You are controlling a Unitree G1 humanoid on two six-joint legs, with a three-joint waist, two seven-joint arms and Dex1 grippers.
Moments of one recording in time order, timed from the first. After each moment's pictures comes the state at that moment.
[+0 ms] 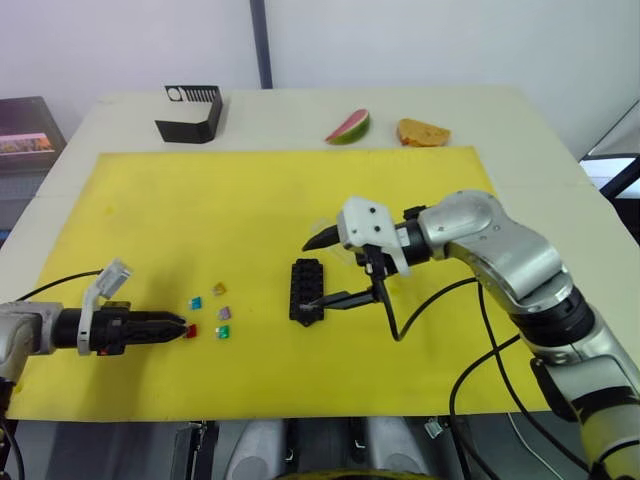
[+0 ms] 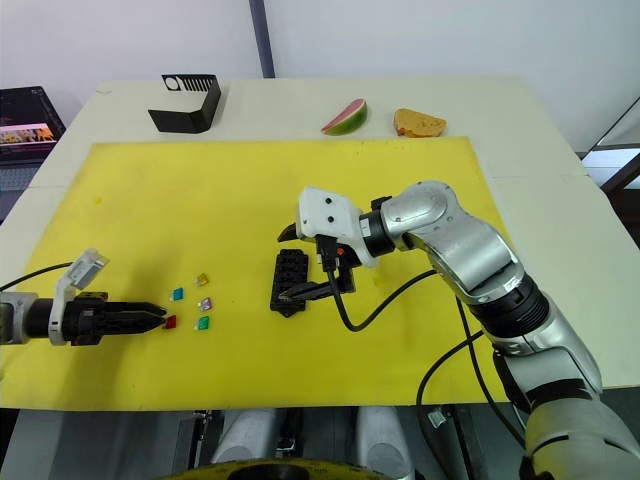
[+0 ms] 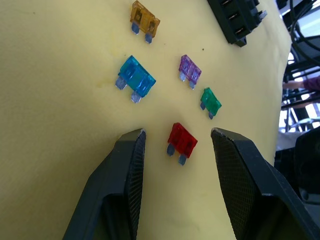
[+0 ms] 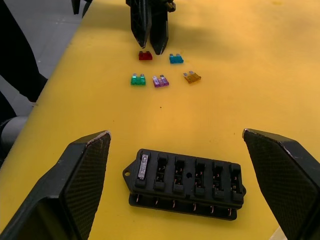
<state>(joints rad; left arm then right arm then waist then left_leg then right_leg) -0.17 1.01 0.08 0.23 -0.60 0.82 -1.50 -0.79 -0.66 0.38 -0.35 0.39 0.71 1.14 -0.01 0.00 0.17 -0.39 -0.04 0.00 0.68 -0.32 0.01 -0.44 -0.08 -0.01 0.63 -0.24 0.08</state>
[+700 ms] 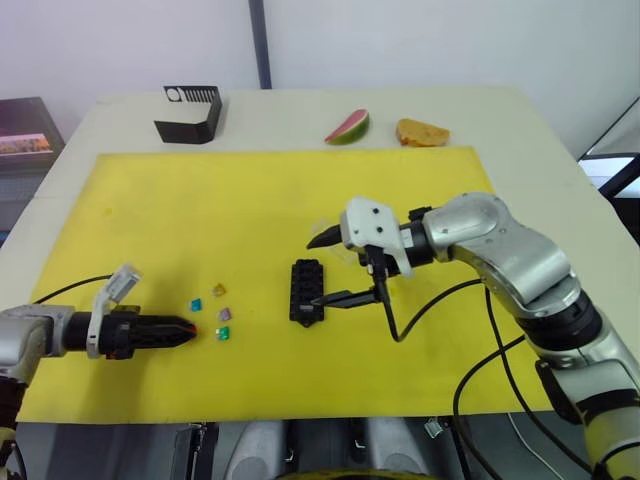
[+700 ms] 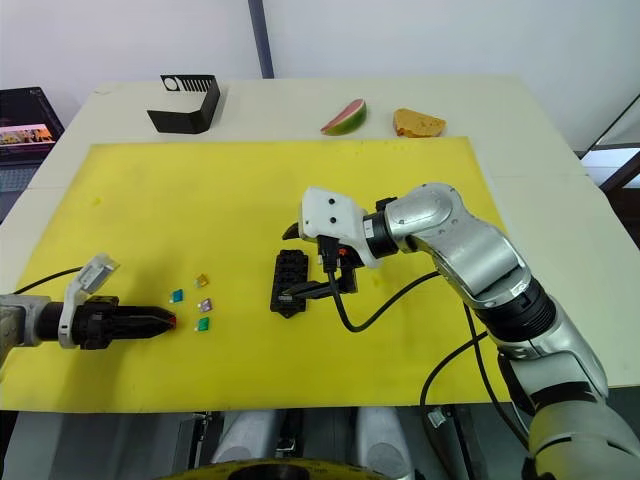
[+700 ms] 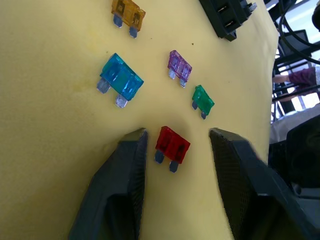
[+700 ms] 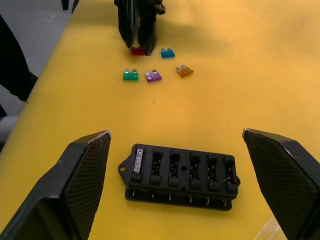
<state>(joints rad) -0.13 1.00 0.07 0.22 -0.58 0.80 -1.52 -0.78 -0.67 0.38 -0.37 0.39 0.74 1.11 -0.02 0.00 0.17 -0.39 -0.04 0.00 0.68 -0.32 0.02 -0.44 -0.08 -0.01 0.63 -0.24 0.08</state>
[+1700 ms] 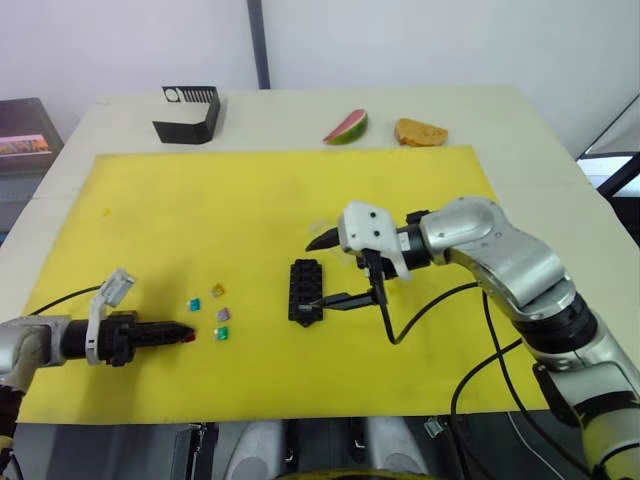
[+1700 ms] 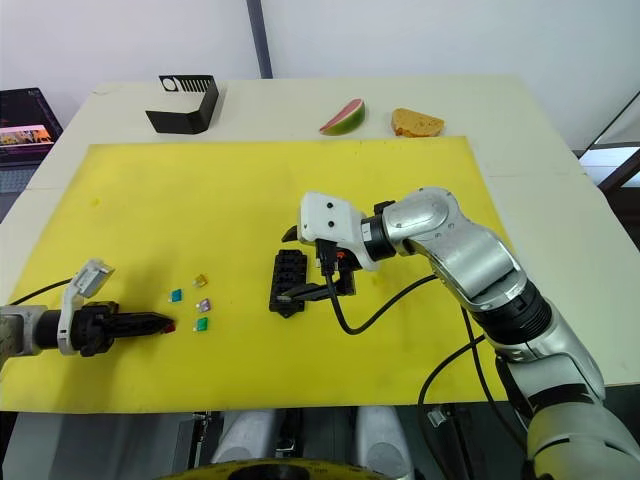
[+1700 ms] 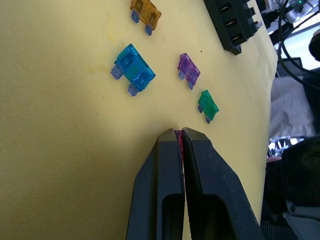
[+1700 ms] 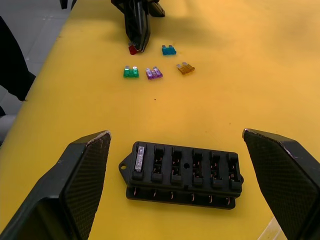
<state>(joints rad) -0.09 0.98 0.12 0.21 -0.64 0.86 -1.47 -0.77 -0.65 0.39 -0.37 0.37 0.73 1.11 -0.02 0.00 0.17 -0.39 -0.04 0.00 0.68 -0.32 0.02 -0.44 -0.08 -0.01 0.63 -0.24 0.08</state>
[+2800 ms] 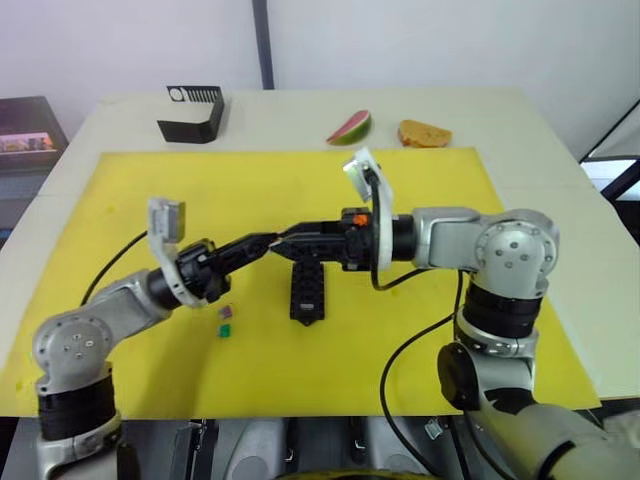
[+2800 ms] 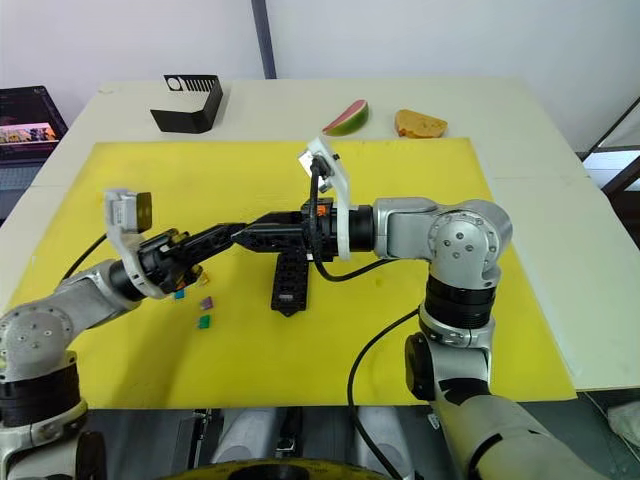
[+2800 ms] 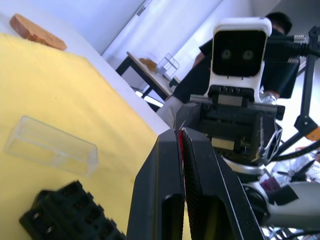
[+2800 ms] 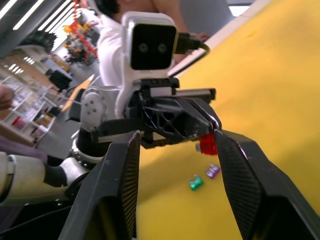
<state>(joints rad) -0.27 0.46 0.37 -0.33 -1.28 1.07 -0.63 -0.82 -0.13 -0.21 -0.30 0.91 1.61 0.55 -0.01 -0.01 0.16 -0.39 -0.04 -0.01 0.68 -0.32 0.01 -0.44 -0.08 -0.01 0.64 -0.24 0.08</state>
